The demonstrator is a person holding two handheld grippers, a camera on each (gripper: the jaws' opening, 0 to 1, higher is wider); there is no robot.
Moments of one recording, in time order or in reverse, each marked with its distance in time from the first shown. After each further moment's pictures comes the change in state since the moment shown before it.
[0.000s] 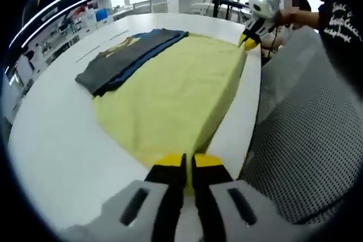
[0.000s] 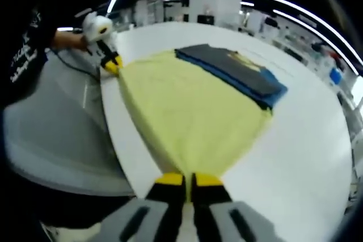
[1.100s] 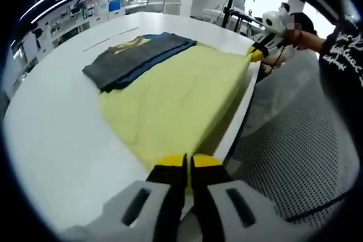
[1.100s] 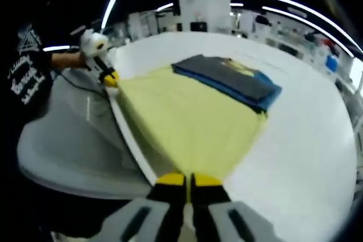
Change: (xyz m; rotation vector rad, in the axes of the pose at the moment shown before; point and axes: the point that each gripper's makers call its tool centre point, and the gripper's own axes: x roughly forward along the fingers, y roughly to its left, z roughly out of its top) left arm -0.026 -0.019 0.006 -0.108 -0.020 -0.009; right arm -0.028 0.018 0.010 0.081 -0.059 0.036
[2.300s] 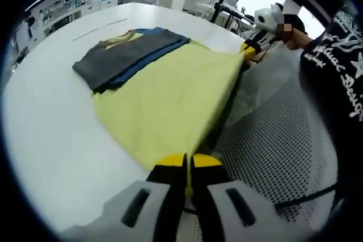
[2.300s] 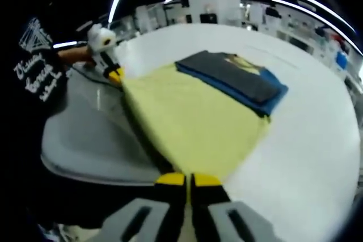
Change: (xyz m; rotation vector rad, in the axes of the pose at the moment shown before) left arm -0.020 -0.026 -0.017 -0.038 0.057 -0.103; right arm -0.020 0.021 -0.007 -0.010 0.068 0.080
